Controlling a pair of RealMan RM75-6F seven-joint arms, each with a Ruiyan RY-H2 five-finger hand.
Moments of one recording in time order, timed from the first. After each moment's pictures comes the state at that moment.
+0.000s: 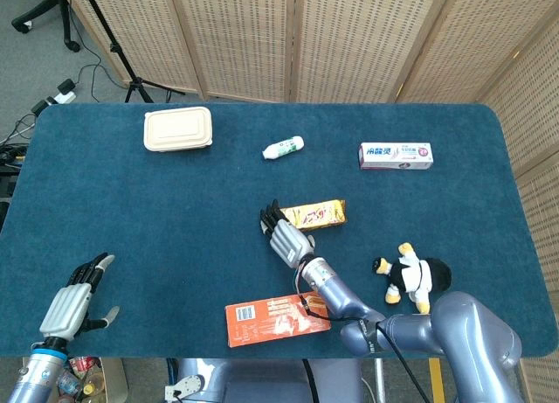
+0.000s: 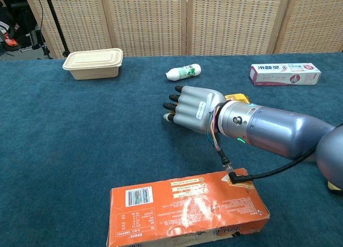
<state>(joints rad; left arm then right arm) -0.13 -1.26 0.05 -1.72 1.39 1.25 -0.02 1.12 -1.79 0.01 -1.29 -0.85 0.93 -1.46</state>
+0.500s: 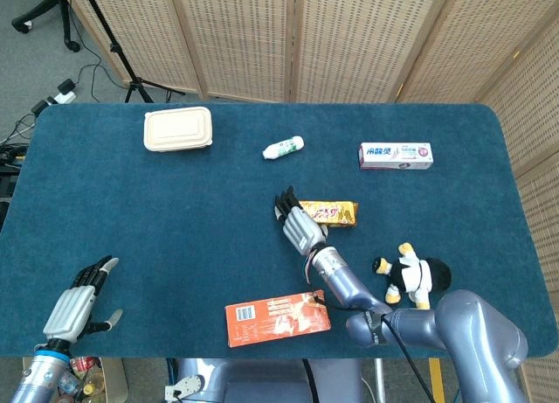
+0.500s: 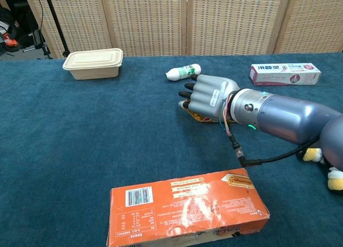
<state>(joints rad) -0.13 -1.26 0.06 -1.73 1.39 1.24 -0.02 1.12 -1.76 0.00 -1.25 -0.81 0.96 -1.46</state>
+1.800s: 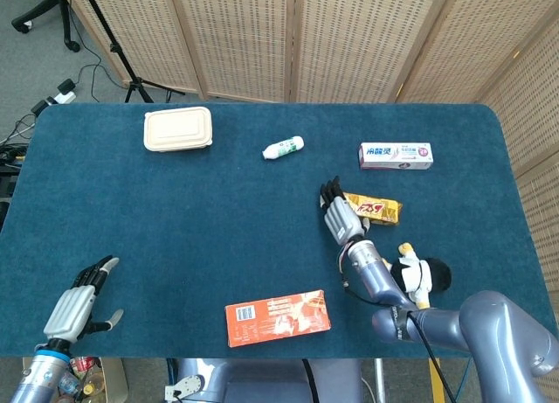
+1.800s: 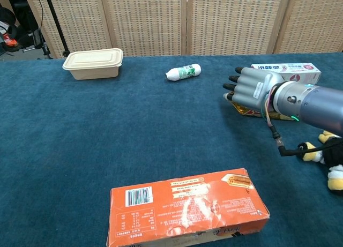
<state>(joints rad) -0.13 -1.25 0.06 -1.74 1.39 1.23 -0.04 1.06 -1.66 -0.07 -1.28 -0.69 1.02 -1.52</state>
